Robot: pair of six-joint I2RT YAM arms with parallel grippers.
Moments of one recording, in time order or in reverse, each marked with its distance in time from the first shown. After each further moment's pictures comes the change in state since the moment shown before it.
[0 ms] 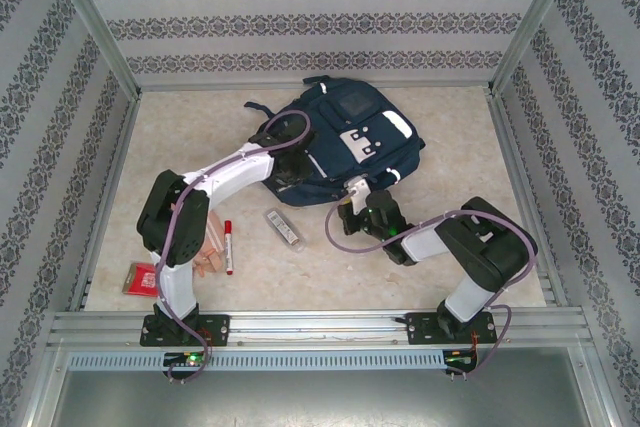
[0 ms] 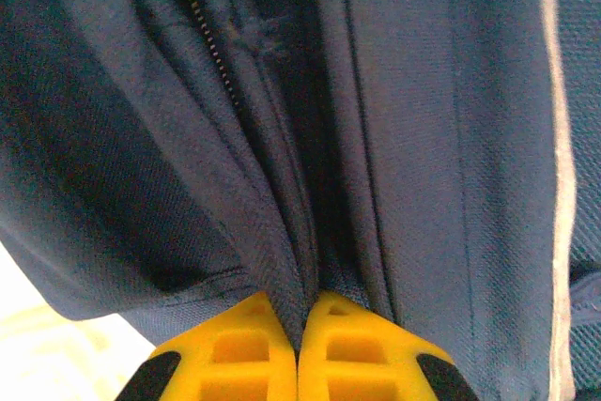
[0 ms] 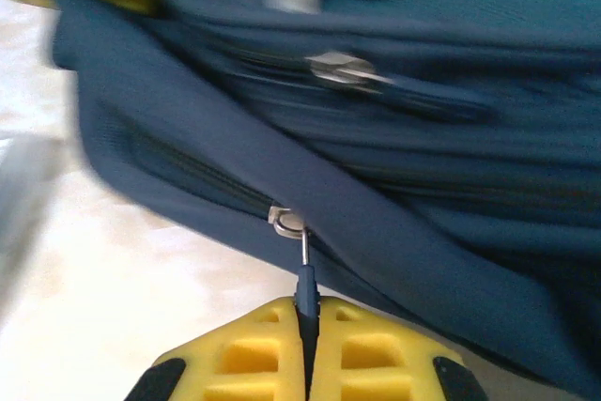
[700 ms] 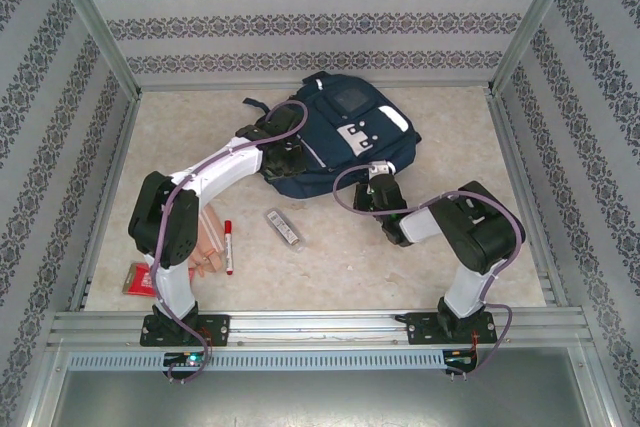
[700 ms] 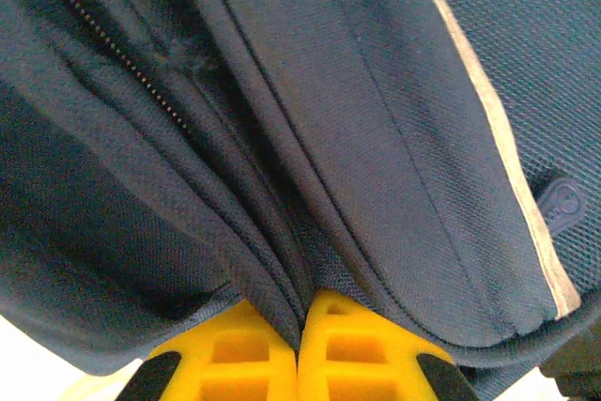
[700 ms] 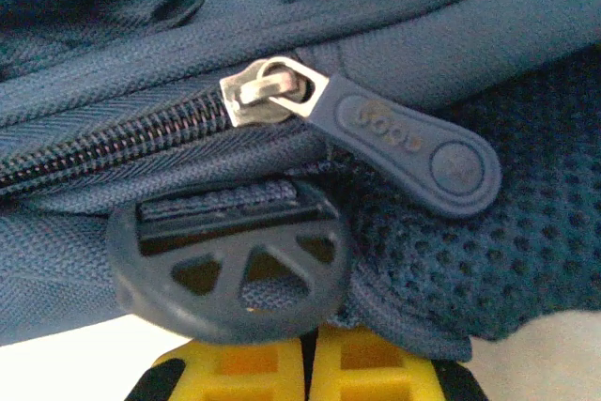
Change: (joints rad) left arm 0.058 -0.037 0.006 0.033 0.090 0.303; right arm -0.108 0.108 0.143 -0.135 0.179 0.254
